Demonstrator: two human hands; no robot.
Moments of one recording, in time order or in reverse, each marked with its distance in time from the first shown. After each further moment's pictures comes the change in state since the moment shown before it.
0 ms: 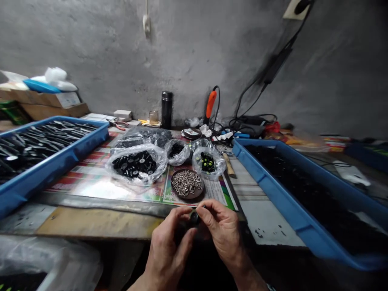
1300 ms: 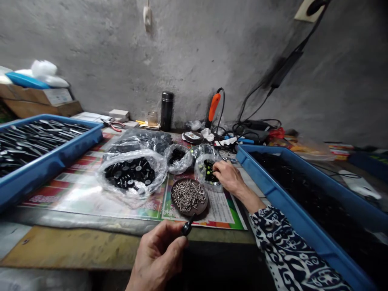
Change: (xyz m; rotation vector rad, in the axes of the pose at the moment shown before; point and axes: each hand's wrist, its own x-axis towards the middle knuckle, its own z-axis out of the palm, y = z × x) left_hand 0.026 -0.011 -0.013 -0.646 -0.043 -0.592; right_hand 0.182 0.021 -0.084 -1.269 -0.104 -0.231
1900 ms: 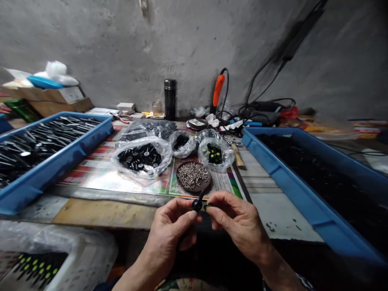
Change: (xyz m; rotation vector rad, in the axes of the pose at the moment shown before) left_hand -0.018 0.000 0.016 -0.148 -0.036 -0.043; right_hand -0.158 -0.110 -0.030 1.177 -0.022 0.074
